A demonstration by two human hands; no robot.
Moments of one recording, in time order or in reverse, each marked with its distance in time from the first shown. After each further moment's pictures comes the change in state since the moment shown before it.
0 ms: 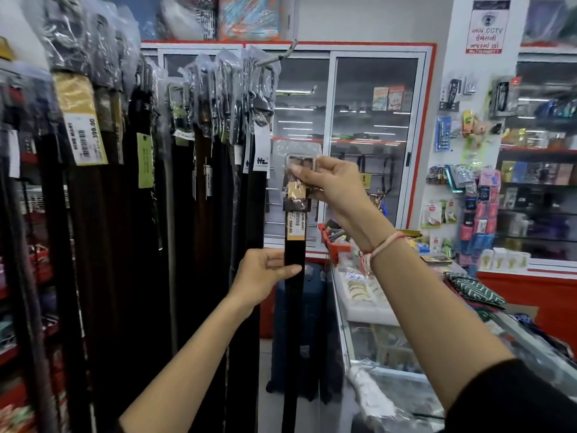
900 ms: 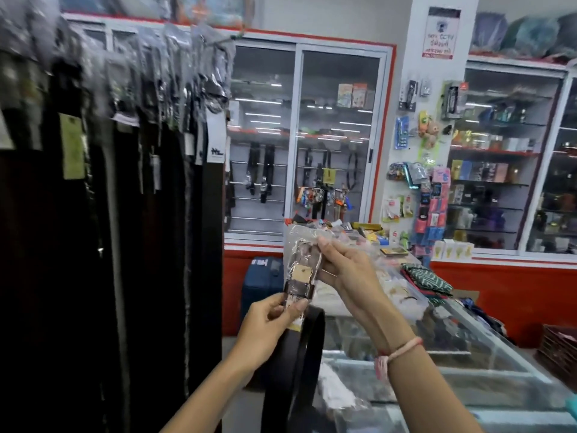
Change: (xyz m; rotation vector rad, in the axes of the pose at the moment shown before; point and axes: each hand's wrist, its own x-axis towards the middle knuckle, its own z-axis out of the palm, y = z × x) left_hand -0.042 -0.046 0.078 -0.172 -0.154 0.002; right_hand -0.096 0.079 -0.079 0.091 0.143 0.186
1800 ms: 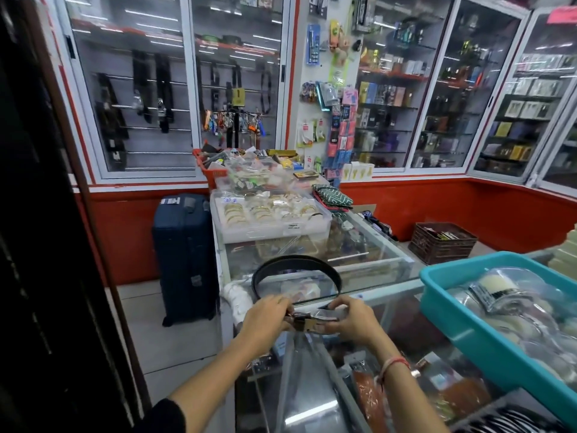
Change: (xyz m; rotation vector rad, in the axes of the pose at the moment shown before) left_hand -0.009 -0.141 0.162 1.014 -0.545 0.180; right_hand -0.157 0.117 -0.214 -1.036 0.353 0.691
